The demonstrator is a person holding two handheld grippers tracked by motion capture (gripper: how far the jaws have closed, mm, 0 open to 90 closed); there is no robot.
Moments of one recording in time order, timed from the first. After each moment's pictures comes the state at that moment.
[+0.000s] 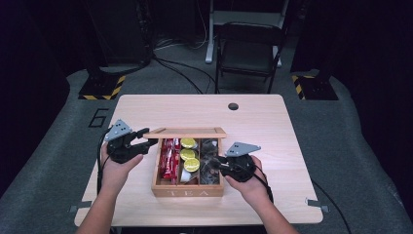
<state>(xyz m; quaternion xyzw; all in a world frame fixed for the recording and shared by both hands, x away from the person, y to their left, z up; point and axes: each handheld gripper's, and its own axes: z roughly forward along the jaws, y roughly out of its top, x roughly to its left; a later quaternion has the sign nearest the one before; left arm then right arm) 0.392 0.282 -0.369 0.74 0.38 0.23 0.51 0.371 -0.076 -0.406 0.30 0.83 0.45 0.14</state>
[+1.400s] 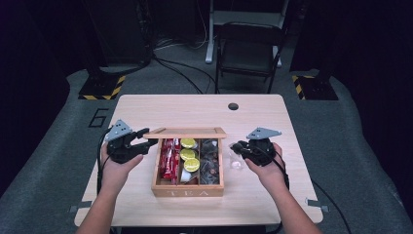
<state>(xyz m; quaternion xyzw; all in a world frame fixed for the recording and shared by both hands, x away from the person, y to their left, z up) 0.391 0.282 -0.369 0.74 0.37 0.23 0.50 0.409 -0.131 -0.398 0.37 0.81 0.41 0.20</state>
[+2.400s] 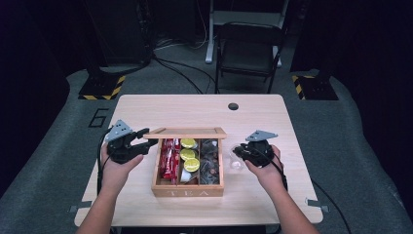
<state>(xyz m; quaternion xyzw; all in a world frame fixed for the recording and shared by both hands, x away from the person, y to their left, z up) 0.390 0.281 -0.369 0.74 0.38 0.23 0.51 0.420 -0.133 -0.423 0.39 0.81 0.38 0.20</state>
